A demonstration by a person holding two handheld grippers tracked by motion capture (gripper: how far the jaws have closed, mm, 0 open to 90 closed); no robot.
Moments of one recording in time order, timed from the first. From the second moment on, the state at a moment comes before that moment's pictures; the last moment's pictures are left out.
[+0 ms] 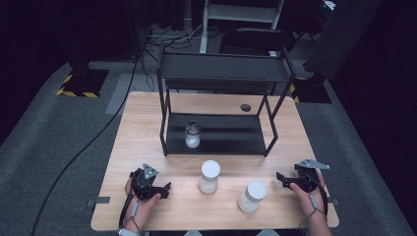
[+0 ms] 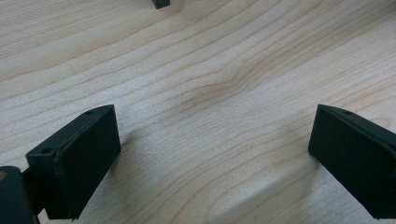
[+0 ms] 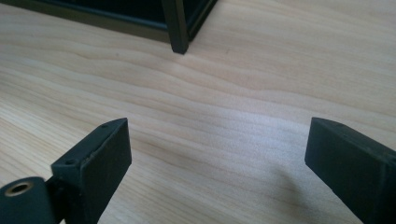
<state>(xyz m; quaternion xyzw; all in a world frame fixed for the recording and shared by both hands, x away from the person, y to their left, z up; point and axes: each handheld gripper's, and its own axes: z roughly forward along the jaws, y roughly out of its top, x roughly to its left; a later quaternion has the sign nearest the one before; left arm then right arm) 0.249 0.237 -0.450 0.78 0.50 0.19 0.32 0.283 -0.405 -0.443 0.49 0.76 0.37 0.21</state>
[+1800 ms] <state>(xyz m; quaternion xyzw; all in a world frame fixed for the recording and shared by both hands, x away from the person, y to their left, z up) 0.250 0.237 -0.449 0.78 0.50 0.19 0.32 0.248 -0.320 -0.348 0.36 0.77 0.48 0.21</state>
